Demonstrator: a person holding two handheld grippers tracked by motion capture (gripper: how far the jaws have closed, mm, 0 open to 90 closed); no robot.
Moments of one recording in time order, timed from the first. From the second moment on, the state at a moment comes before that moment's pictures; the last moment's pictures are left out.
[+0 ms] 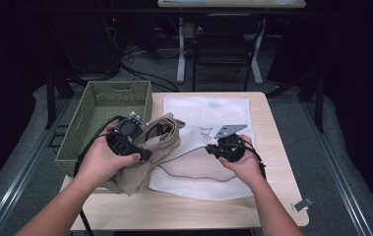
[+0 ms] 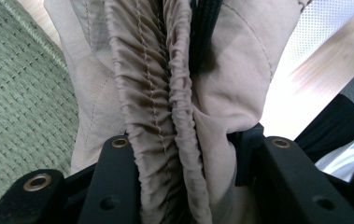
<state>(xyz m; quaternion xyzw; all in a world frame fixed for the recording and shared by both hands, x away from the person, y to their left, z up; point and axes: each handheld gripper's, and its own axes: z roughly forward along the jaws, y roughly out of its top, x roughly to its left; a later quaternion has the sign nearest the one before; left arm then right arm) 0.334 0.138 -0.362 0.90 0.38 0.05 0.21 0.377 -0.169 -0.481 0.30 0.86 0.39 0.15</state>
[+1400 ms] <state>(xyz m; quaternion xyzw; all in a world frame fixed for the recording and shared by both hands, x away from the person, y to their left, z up) 0.290 0.138 -0.398 0.90 0.36 0.03 0.24 0.376 -0.167 -0.483 0.30 0.86 0.39 0.15</state>
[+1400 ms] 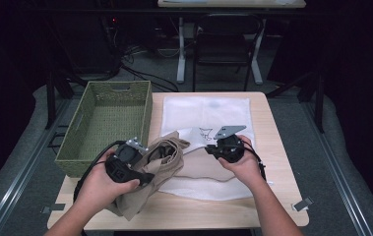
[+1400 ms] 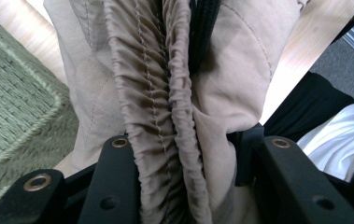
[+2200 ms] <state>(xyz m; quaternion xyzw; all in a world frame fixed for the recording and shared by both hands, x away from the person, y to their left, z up) 0.285 0.124 -0.423 0.91 0.34 0.01 0.22 0.375 -0.166 -0.483 0.30 0.86 0.39 0.15</state>
